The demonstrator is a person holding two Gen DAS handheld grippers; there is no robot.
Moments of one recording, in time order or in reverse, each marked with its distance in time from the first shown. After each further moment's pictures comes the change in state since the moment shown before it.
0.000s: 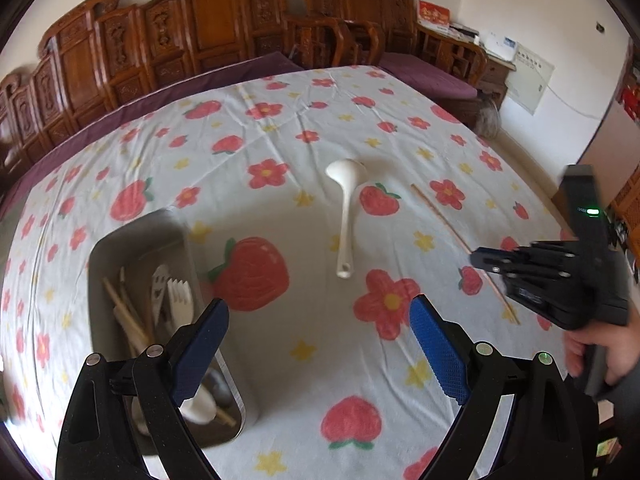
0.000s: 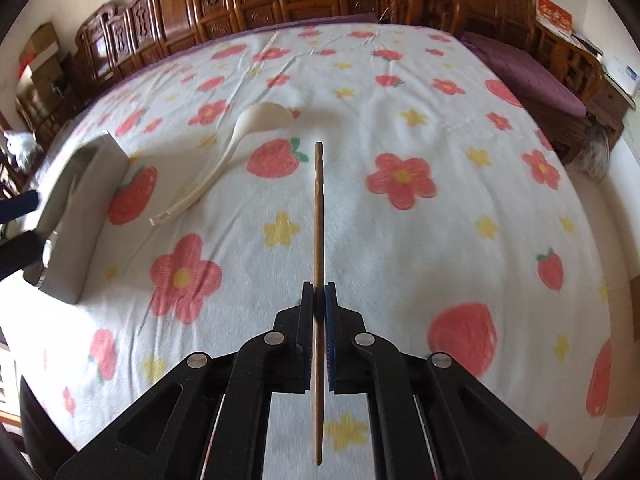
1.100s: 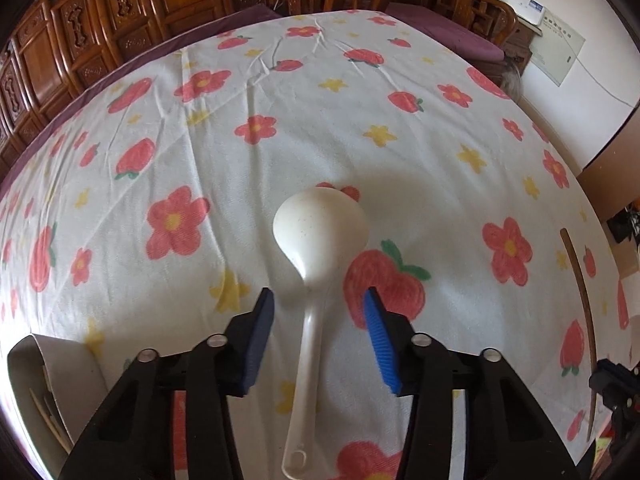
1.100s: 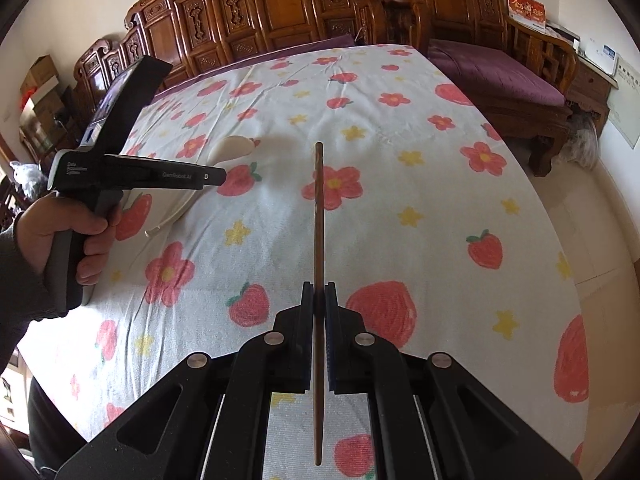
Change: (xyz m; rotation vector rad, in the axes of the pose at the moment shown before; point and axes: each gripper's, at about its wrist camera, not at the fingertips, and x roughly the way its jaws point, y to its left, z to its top) left arm 0.152 -0.034 0.089 -0.005 0.180 0.023; right arm -0.037 -0.052 -0.019 0.064 -0.078 0.025
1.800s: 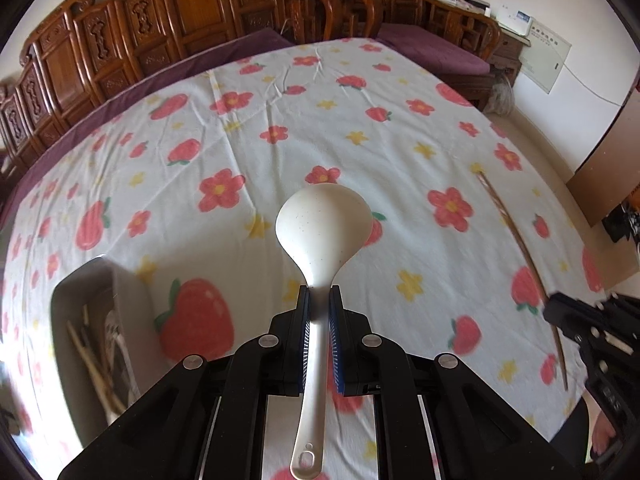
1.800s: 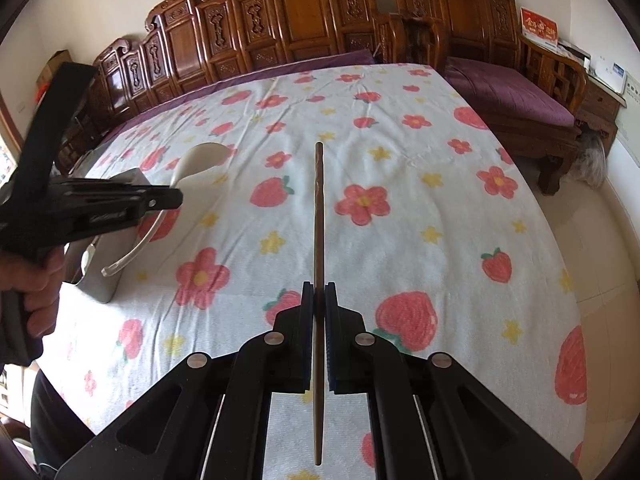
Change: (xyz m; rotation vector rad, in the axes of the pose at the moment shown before) left arm -0.093 -0.010 -0.057 0.002 -0.076 0.026; right arm -0.020 0.025 0.002 -0.051 -0.044 0.033
